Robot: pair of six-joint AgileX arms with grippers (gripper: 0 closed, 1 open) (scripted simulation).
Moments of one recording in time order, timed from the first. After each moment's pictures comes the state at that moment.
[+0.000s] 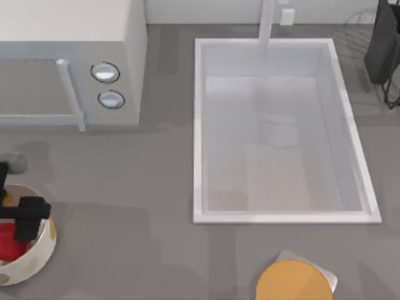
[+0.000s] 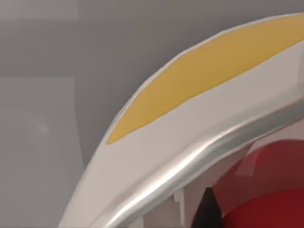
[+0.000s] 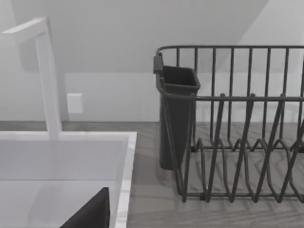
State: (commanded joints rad) left arm 0.05 1.74 0.76 -0.59 0.00 0.07; right arm 0.00 0.00 0.00 0.00 0.00 0.00
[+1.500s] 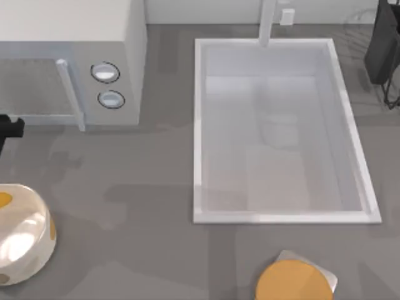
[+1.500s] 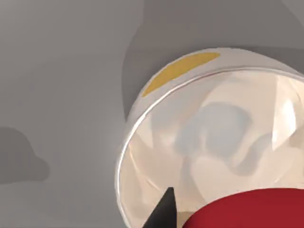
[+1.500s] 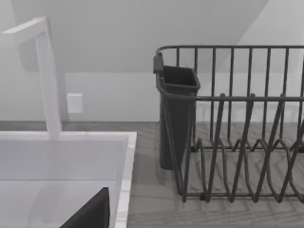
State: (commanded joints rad) left arm 0.04 1.59 1.30 -1.25 0.01 0.08; right arm 0.00 0.00 0.00 0.00 0.00 0.00
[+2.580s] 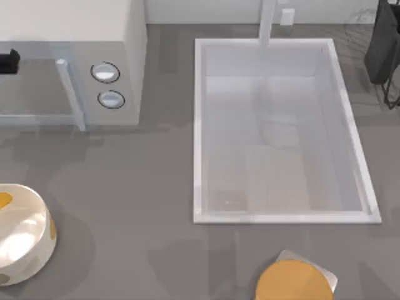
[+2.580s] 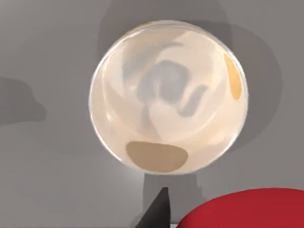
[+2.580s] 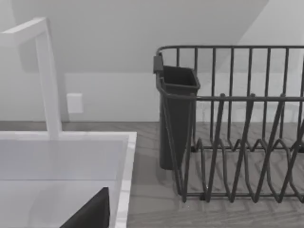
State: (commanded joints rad) left arm -0.08 1.61 1.74 -1.66 0.01 -0.04; right arm 0.00 0.00 0.00 0.00 0.00 0.00
